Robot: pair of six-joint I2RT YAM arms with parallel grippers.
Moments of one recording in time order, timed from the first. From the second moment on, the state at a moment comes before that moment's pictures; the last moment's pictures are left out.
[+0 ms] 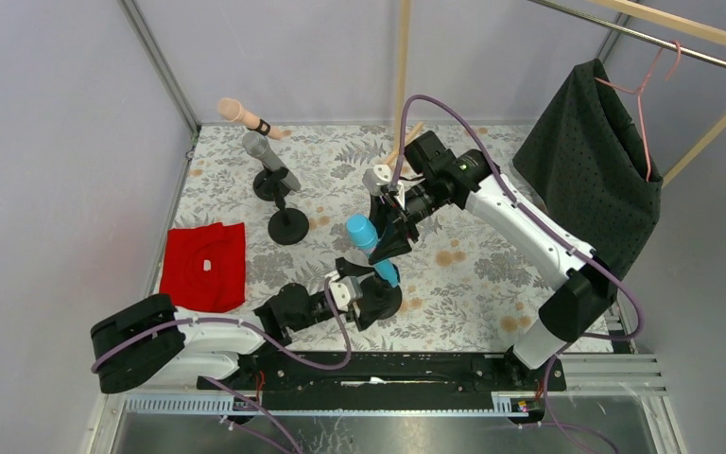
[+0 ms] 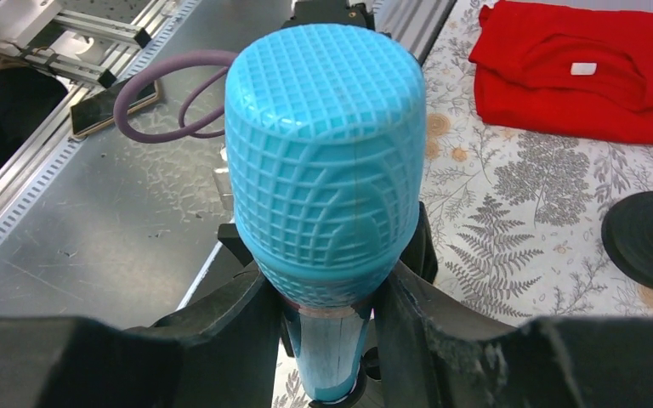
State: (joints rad) left arm -1.09 1.14 0.15 0.99 0.11 0.11; right arm 0.67 1.60 1.60 -1.05 -1.26 -0.84
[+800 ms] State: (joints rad) left arm -0.93 1.30 0.29 0.99 0.42 0.10; right arm 0.67 1.64 1.61 -1.18 -1.34 -0.91
